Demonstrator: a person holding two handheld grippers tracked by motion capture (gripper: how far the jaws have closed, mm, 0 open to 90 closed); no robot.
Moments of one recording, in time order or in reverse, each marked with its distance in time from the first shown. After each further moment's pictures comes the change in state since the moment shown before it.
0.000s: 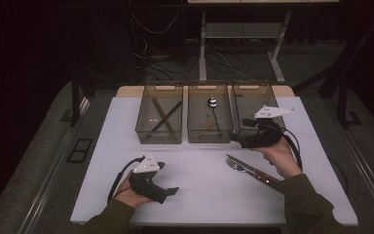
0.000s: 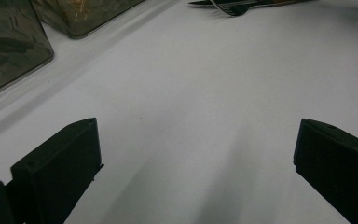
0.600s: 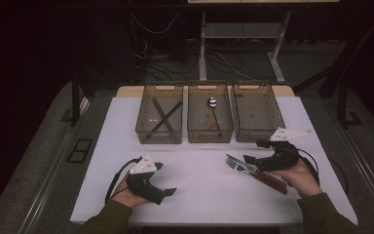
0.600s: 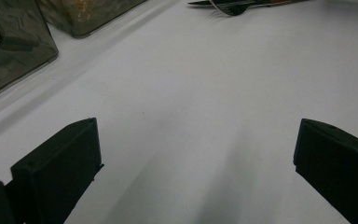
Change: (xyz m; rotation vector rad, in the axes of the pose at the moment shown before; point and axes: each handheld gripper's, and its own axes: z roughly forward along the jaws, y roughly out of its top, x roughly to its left) left arm 0.001 -0.003 -0.007 0.005 -0.007 0.019; right arm 0.002 -0.055 -0.038 0.093 0.029 0.001
